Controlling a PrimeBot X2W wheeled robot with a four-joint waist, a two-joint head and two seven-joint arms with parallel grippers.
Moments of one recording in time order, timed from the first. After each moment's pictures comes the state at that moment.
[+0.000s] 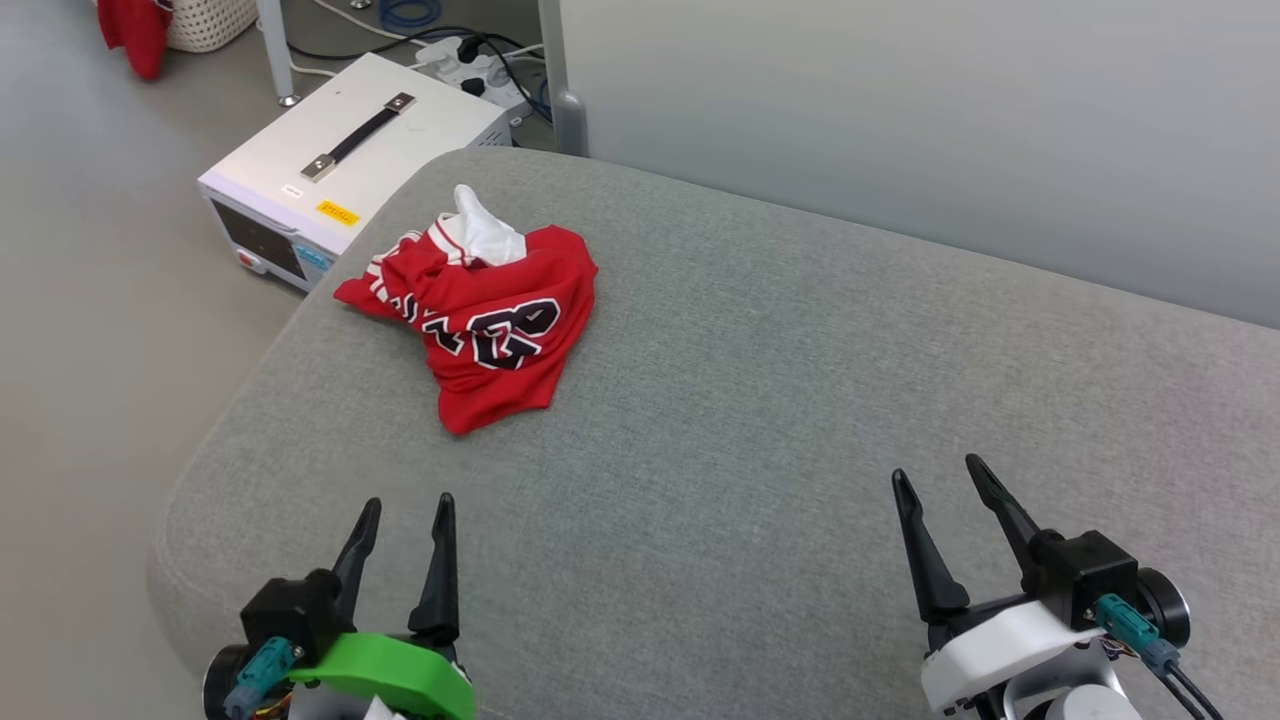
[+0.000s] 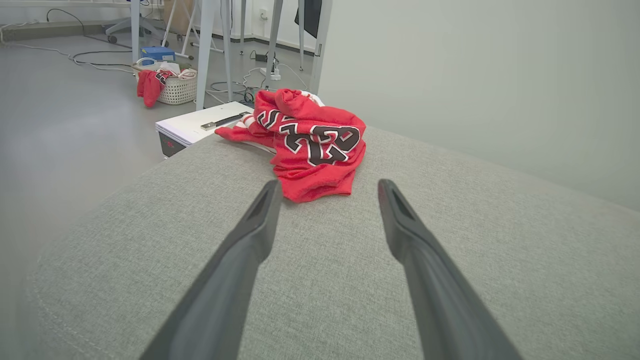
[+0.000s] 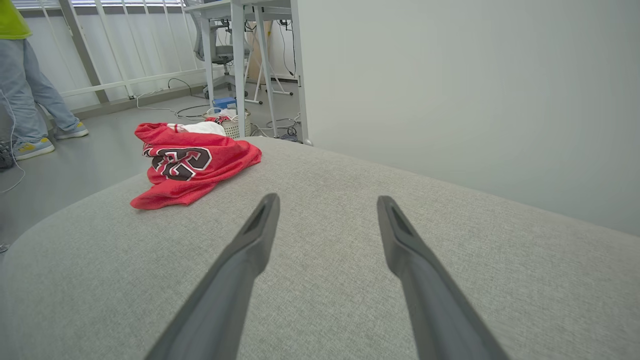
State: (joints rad) left arm 0.01 0.05 -0.02 0.20 -0.23 -0.13 -0.26; right arm -0.02 -0.05 0.12 0.16 0.10 0.13 -0.25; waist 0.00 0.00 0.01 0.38
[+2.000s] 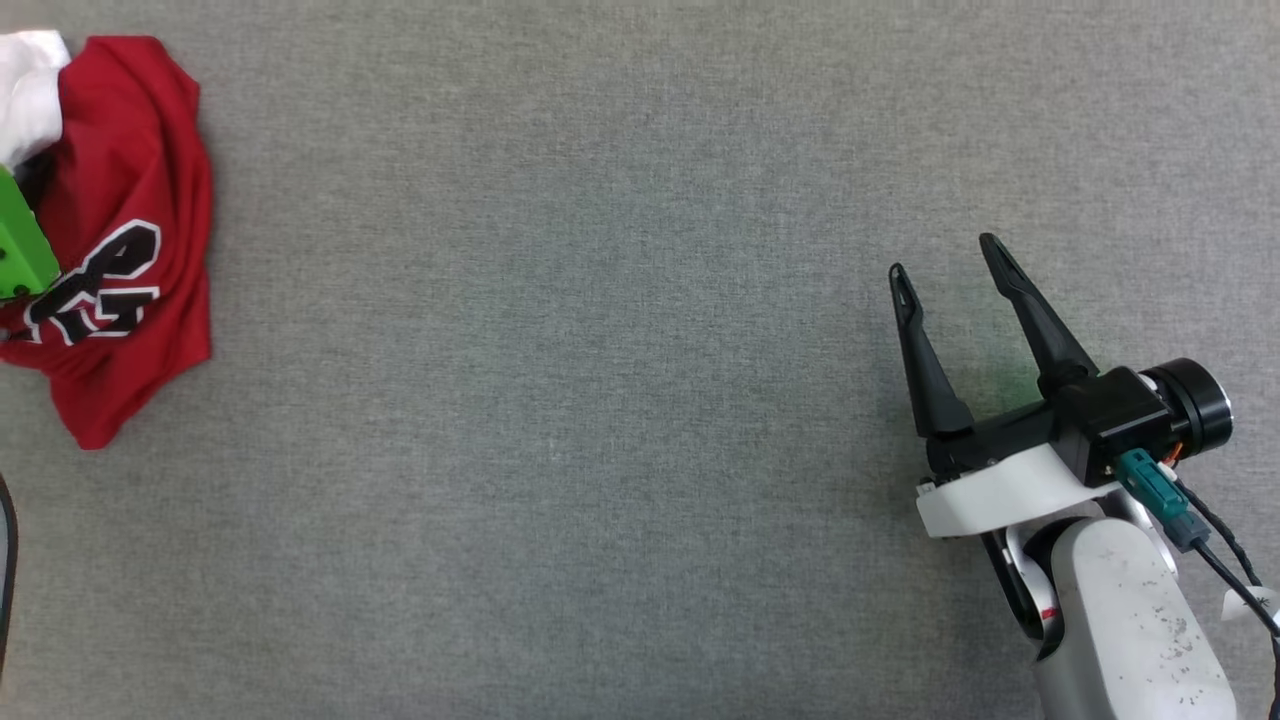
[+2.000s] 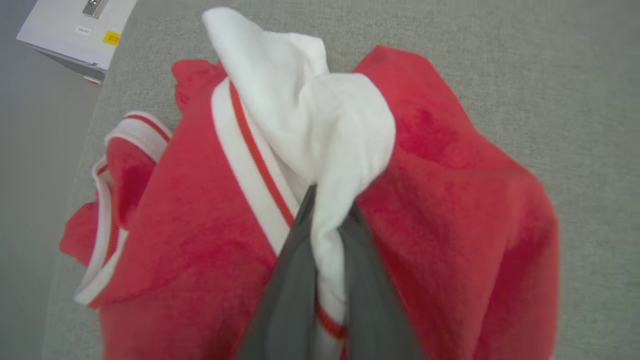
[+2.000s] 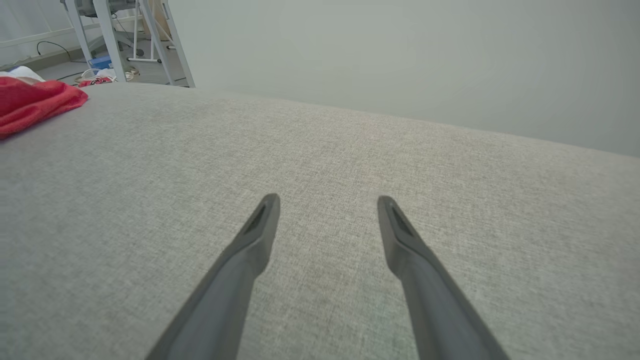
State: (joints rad) left arm -0.87 0.69 -0.25 0.66 -0.77 -0.12 0.48; right arm -0.27 -0.05 0.14 0.03 -0.01 0.13 -0.25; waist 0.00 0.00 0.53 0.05
